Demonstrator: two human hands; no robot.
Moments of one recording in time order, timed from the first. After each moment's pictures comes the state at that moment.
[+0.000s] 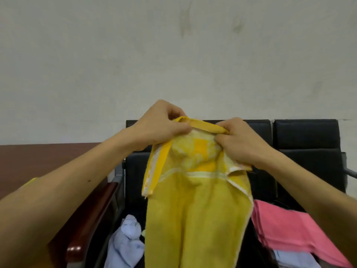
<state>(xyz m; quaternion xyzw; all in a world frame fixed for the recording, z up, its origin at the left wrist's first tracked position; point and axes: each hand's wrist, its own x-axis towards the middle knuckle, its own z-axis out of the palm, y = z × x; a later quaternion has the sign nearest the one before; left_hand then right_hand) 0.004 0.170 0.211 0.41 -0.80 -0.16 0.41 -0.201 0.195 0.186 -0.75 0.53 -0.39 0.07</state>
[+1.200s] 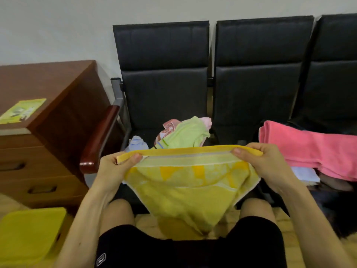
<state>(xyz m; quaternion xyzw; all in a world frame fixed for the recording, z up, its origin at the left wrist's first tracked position) 0.093 0.190 -0.096 0.58 -0.47 -0.42 0.53 -0.262 0.202 -0.064 -0.52 0.57 -0.47 0.43</state>
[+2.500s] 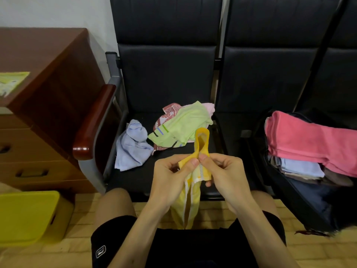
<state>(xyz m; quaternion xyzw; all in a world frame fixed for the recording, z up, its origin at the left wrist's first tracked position) -0.009 0.210 -0.111 0.48 -0.46 -0.54 0.52 -0.147 0.216 -0.086 -0.47 0.56 -0.47 0.50</state>
